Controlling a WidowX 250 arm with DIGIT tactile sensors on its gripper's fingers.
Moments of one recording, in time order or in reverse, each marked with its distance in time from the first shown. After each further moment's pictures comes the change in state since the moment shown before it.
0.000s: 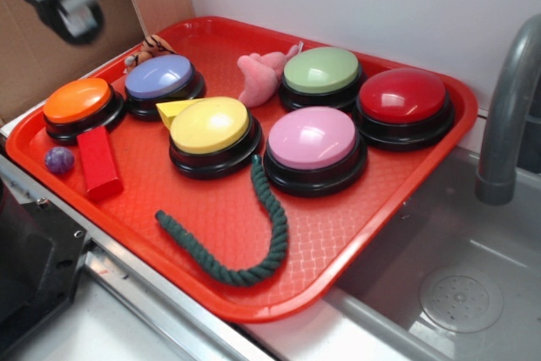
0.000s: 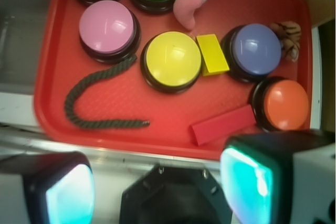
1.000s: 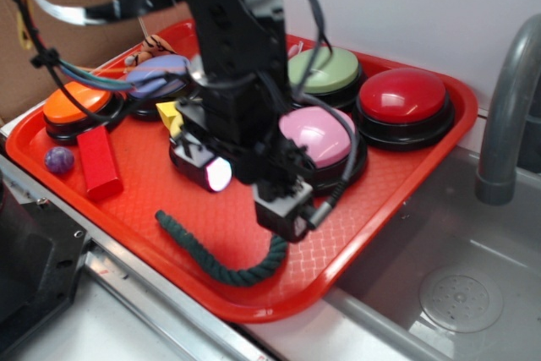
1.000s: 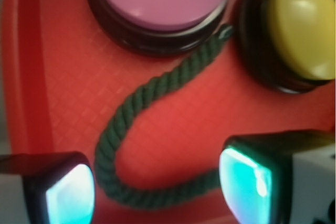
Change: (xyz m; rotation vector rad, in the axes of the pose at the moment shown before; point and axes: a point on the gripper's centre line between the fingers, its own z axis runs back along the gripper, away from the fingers) arm 0.035 -0.069 -0.133 0.042 0.139 0.297
